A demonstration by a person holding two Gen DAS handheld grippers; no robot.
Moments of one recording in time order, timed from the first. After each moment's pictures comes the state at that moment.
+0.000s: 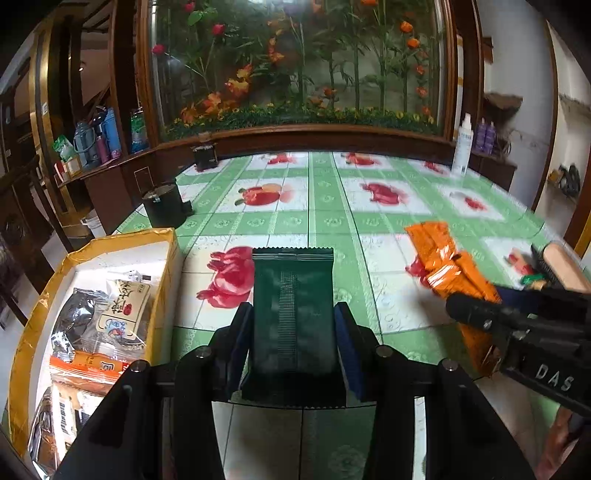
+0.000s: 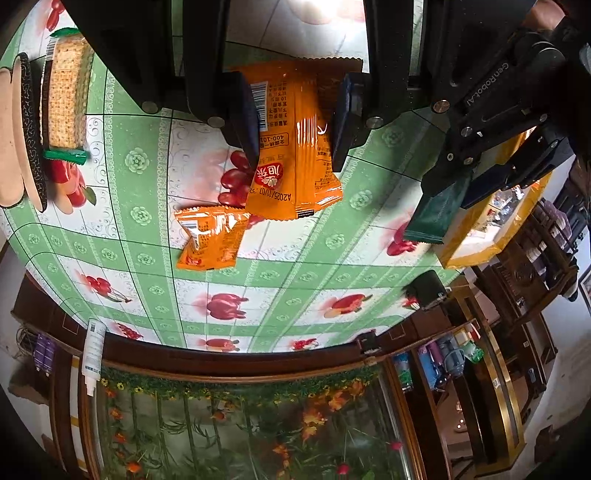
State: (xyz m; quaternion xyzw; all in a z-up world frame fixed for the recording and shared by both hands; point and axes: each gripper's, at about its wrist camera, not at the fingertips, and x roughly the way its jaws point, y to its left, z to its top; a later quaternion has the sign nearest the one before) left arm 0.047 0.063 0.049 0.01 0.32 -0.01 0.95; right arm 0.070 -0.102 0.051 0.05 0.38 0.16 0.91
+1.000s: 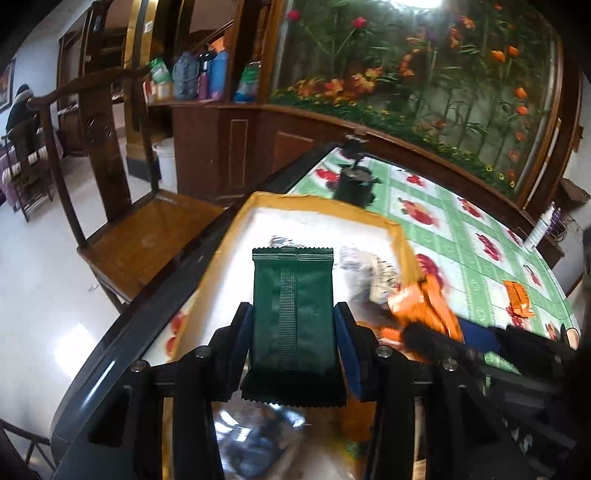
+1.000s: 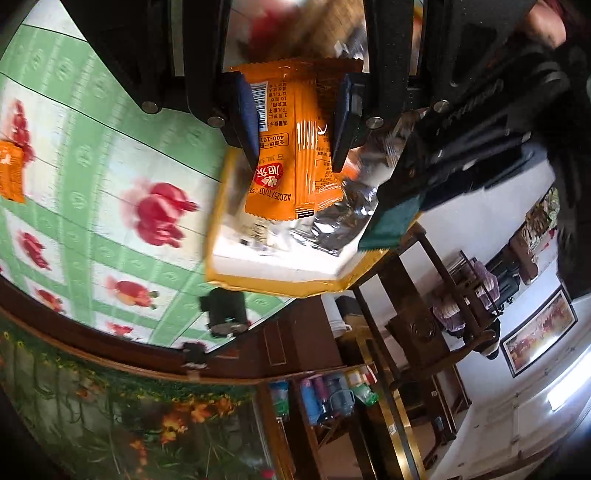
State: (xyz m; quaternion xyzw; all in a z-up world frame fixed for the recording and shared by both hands) left arm -0.019 0.277 0.062 -0.14 0.35 0.11 0.92; right arm 0.062 0.135 0.068 -0.01 0.39 0.33 0.86
